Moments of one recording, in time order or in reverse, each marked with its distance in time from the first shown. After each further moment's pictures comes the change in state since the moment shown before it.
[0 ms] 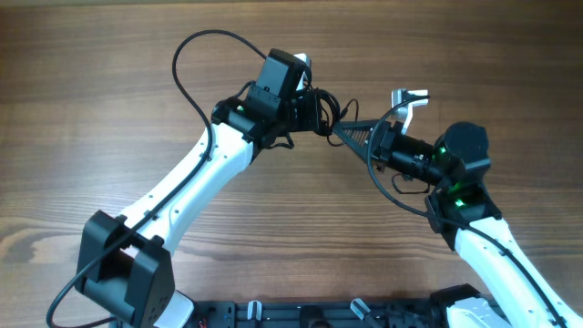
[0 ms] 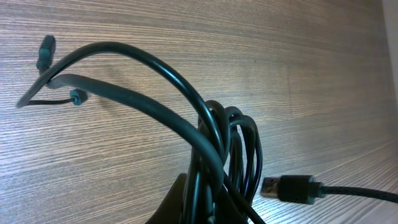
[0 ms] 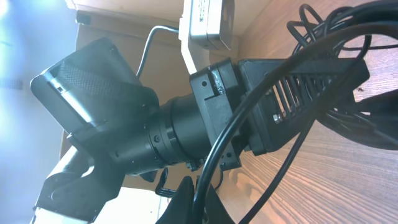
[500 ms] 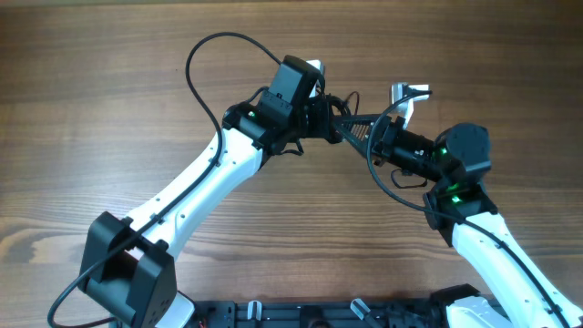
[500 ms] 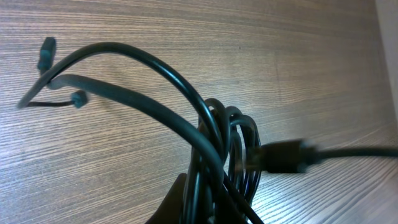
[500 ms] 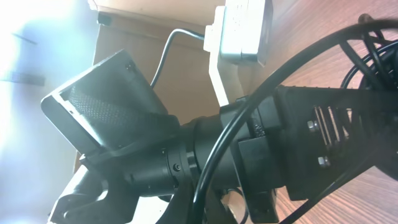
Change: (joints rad) left arm -0.055 0.000 0.000 0.006 -0.003 0.000; right arm 0.000 0.041 -0.002 0.160 -0.015 0.077
